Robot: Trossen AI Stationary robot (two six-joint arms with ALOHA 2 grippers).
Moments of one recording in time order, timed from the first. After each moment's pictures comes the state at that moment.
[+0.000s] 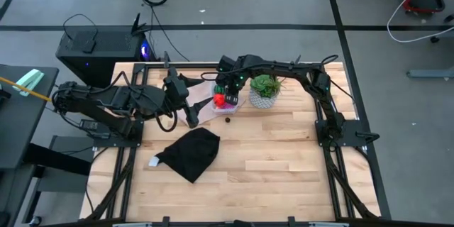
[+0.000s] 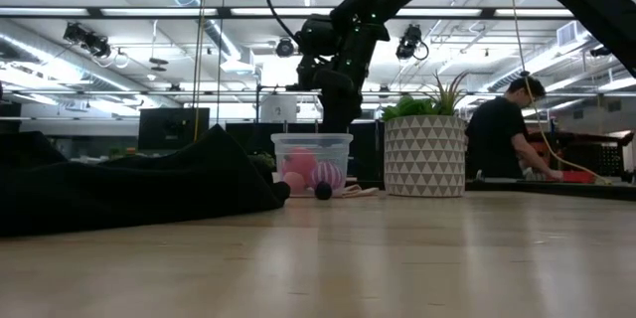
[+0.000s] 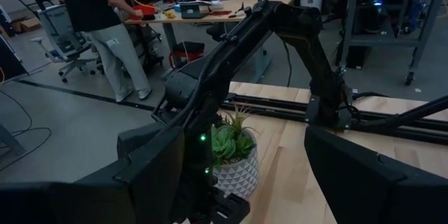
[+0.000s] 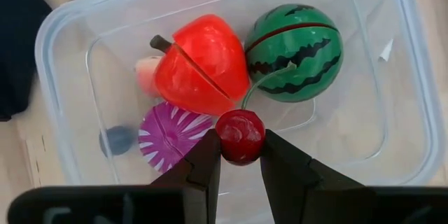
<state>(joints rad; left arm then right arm) -0.23 1.24 1.42 -0.43 -0.72 -0.06 -0.39 2.13 1.84 -0.95 -0.13 -0.14</state>
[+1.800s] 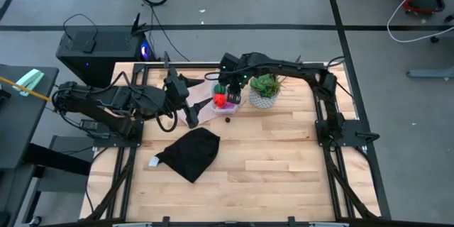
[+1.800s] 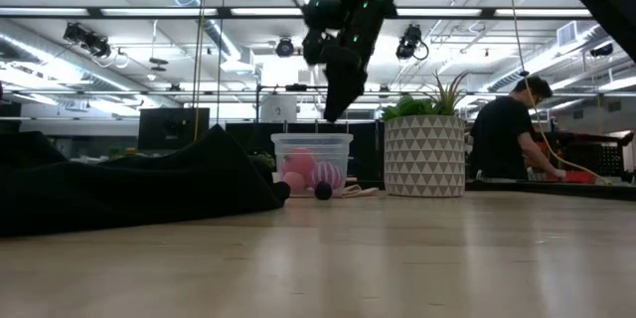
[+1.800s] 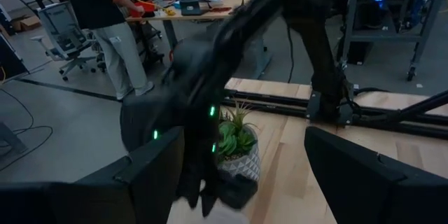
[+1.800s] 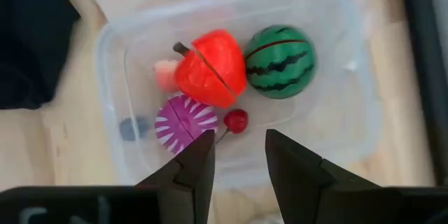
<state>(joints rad) -0.23 1.24 1.42 -0.44 -0.72 -0.06 -0.37 2.03 1.84 -0.99 -0.08 -0.17</state>
